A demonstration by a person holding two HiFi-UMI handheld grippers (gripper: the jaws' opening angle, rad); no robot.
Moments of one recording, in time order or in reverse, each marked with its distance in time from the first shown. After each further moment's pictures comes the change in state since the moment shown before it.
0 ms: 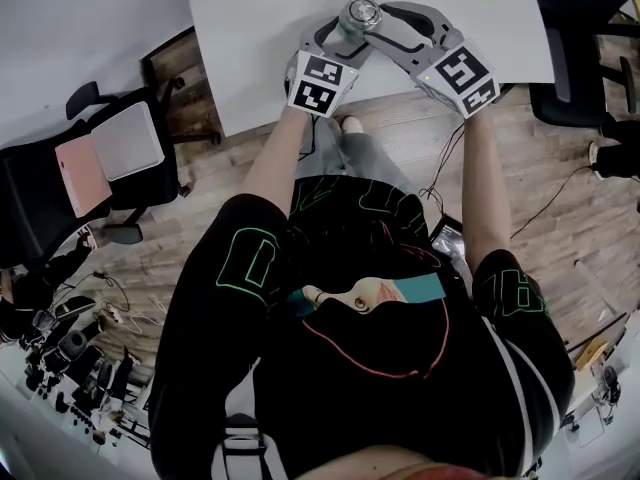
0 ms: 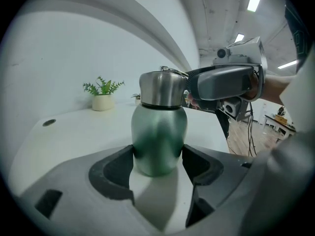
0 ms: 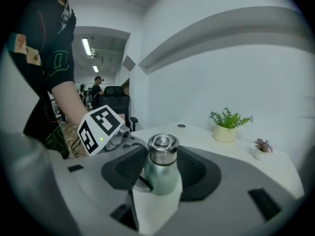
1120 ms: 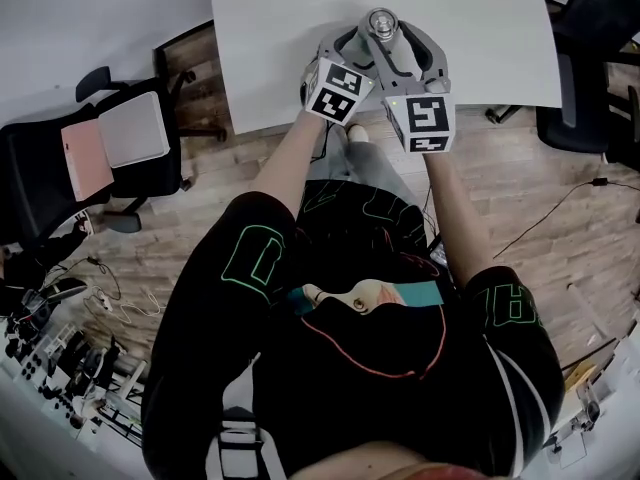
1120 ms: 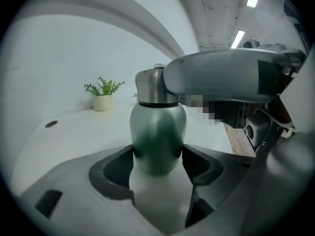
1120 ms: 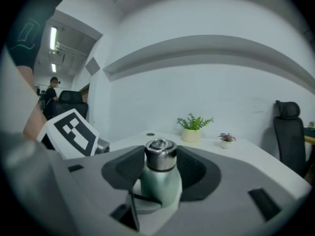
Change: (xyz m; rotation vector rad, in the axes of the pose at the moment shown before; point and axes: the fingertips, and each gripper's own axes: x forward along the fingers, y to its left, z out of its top) left arm 0.003 0.003 -0.007 -0.002 0.011 0.024; right arm 0.011 -0.004 0.006 0.155 -0.134 -0.501
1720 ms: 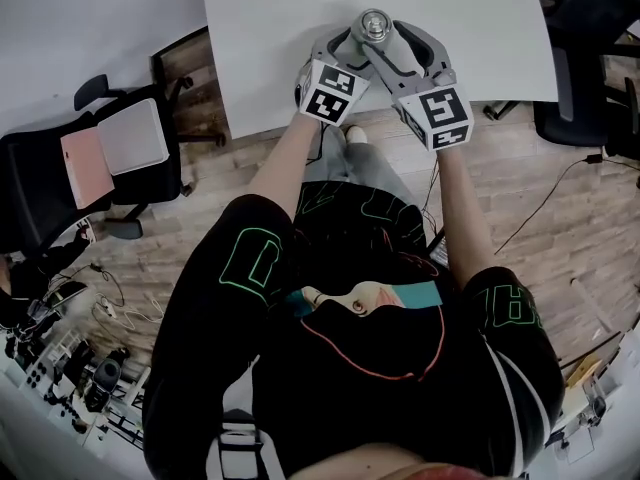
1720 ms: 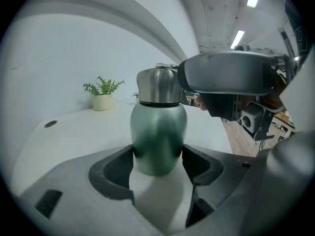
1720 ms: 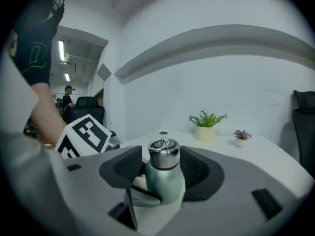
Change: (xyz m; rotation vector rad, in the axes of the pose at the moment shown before) left arm -0.002 0.001 -0.001 0.001 0.007 -0.007; right arm -0.006 0.003 -0.003 0.009 0.028 0.194
